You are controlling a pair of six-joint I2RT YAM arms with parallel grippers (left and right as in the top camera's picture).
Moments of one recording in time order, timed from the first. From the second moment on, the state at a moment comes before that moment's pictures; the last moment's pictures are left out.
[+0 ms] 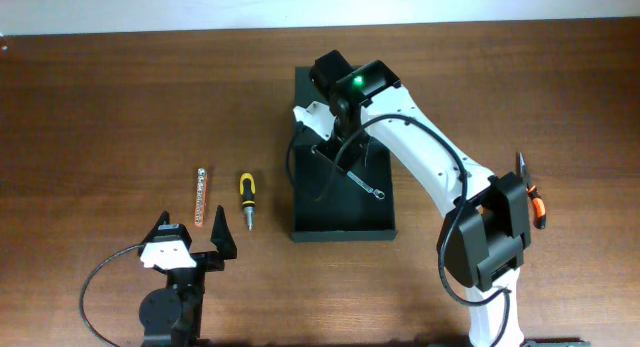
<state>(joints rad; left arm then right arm) 0.00 0.01 0.01 -0.08 -0.03 -0.16 0.55 2.14 1.98 -1.32 -0.18 -0.35</state>
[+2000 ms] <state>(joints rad) 0.00 0.01 0.01 -0.08 -0.03 -0.16 0.56 2.20 1.76 -1.12 -0.21 -0.31</state>
